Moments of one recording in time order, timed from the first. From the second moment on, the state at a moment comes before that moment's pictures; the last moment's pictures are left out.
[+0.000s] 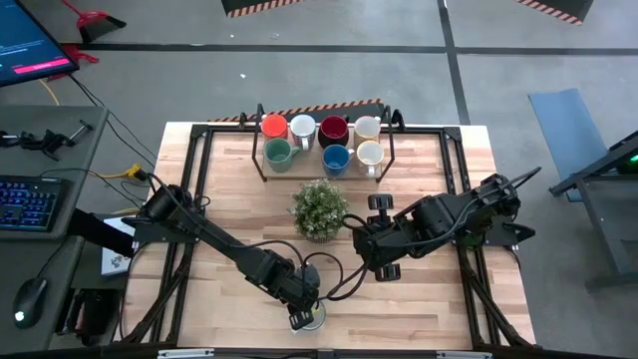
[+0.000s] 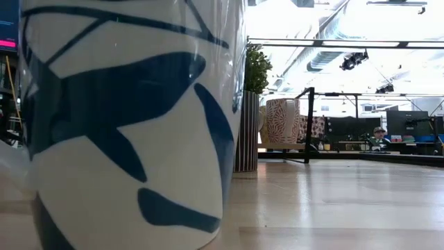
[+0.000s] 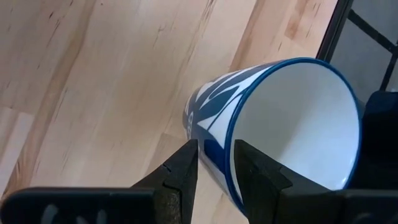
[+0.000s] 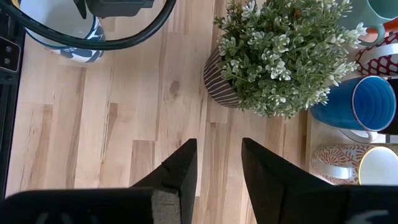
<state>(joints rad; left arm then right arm) -0.53 1.94 1.49 -0.68 0.00 -0.95 0.46 1.83 2.16 -1.57 0.33 0.27</state>
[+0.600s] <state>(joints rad) -0.50 1.94 1.49 -0.70 0.01 -0.93 0.46 1.83 2.16 -1.57 0.33 0.27</state>
